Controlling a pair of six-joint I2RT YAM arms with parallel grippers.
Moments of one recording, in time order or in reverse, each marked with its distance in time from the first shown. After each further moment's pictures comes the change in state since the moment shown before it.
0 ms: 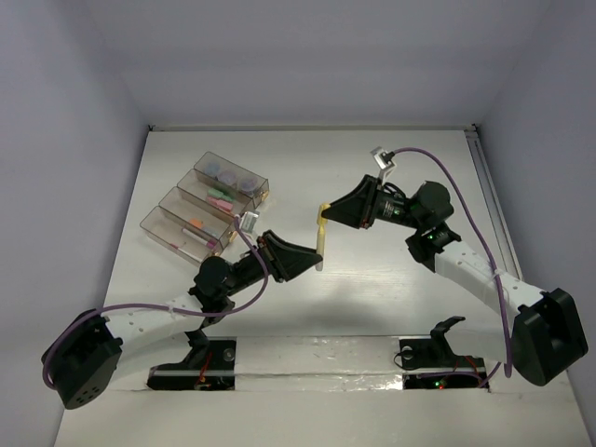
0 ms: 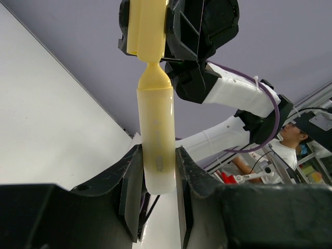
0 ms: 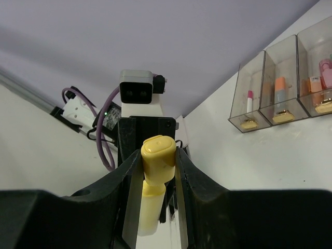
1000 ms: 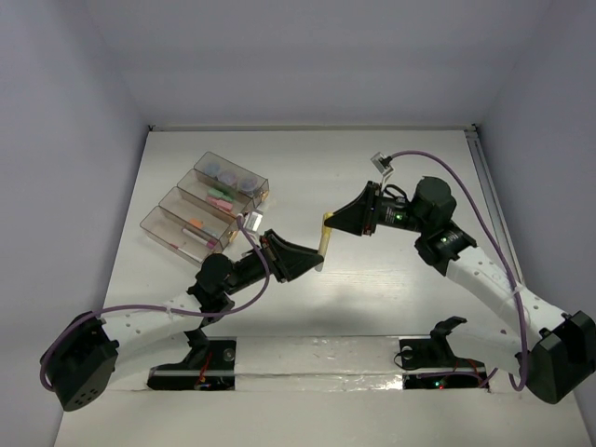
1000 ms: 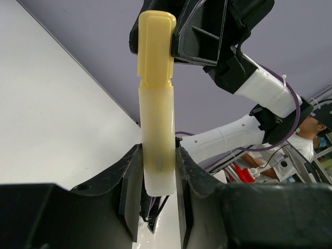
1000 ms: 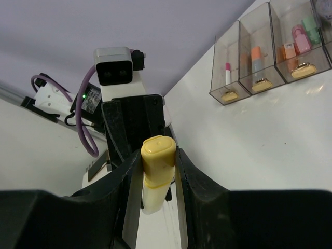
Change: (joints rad) left arm 0.000 -0.020 0.025 -0.098 0.008 0.071; right arm 0.027 -0.114 0.076 -0.437 0.024 -0.194
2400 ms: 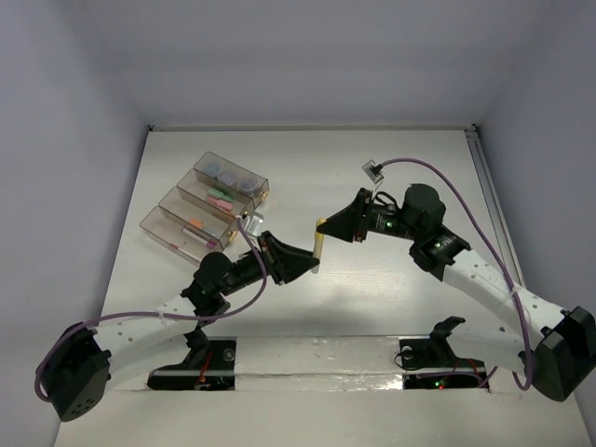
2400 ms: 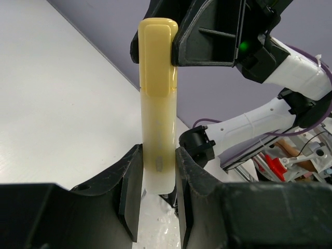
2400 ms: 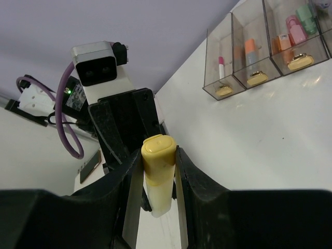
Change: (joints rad) left arm 0.015 -0.073 0.000 -0.143 0.001 0.133; right arm 0.086 0.004 -0.012 -0.071 0.098 -0.049
